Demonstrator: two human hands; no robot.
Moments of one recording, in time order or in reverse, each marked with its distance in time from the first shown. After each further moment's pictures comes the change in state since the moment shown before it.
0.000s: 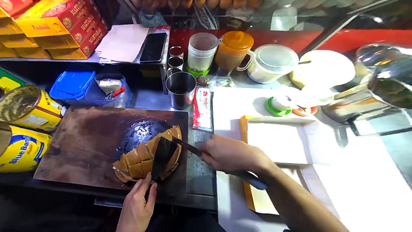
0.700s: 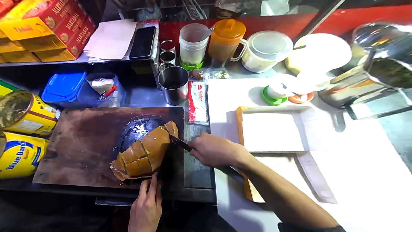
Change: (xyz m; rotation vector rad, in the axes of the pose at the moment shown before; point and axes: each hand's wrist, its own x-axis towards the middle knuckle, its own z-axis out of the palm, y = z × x) left_hand -0.022 -0.004 0.041 0.297 0.181 0.222; right_hand 0.013 0.004 0.026 0.067 0.008 0.020
